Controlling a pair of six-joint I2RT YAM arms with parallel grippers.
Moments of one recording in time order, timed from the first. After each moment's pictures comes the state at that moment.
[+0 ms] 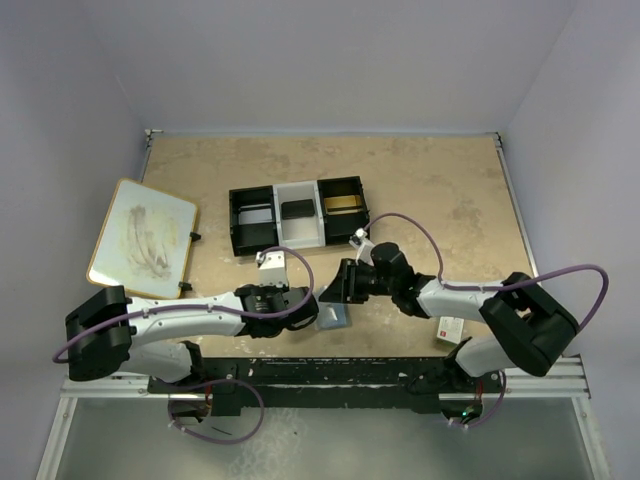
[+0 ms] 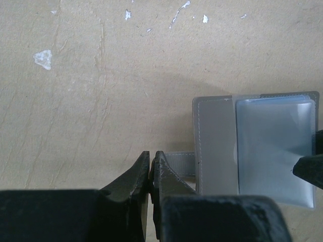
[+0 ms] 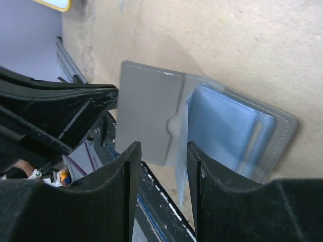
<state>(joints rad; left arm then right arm) -1.20 1.30 0.72 -0.68 -0.70 -1.23 0.73 1.42 0.46 0.38 -0.43 0.85</state>
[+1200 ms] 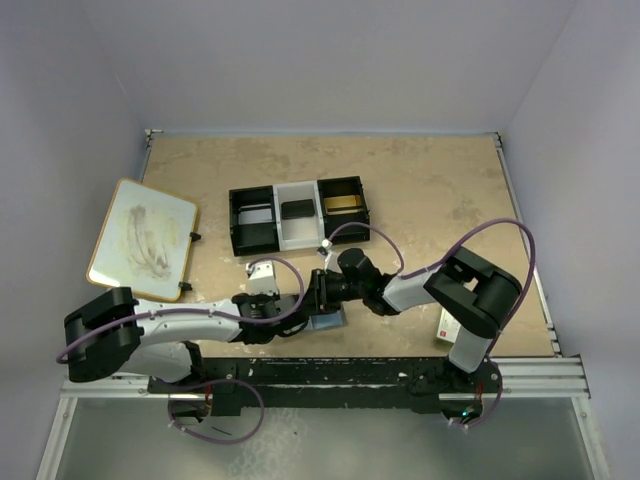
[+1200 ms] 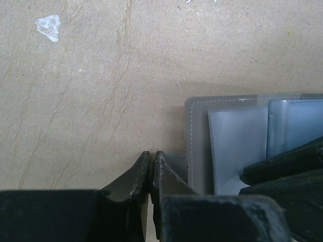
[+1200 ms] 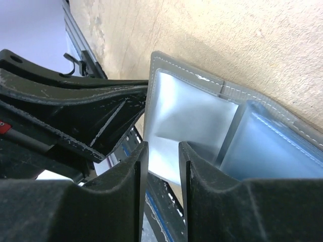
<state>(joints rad) -1.18 1.30 0.57 -0.56 -0.66 -1.31 0.88 1.75 0.59 0.59 -0.52 0.96</state>
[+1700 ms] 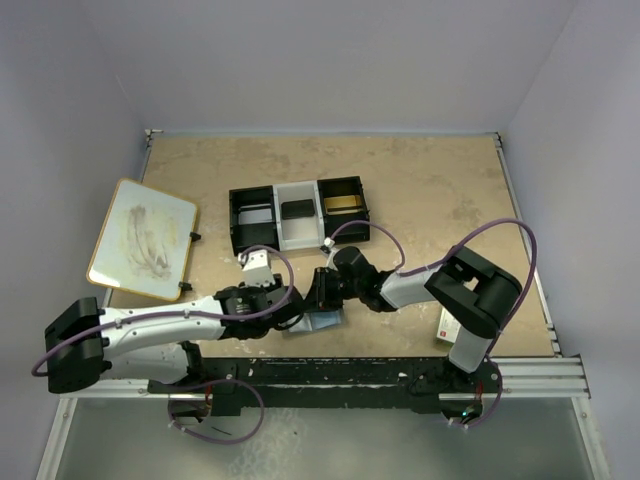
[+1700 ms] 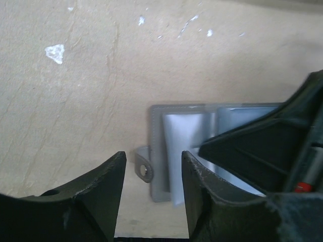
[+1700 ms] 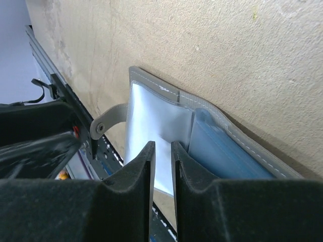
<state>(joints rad) -1.18 1.18 0.64 -0.68 -0.68 -1.31 0.88 1.75 0.64 0.43 -0.38 0.95</state>
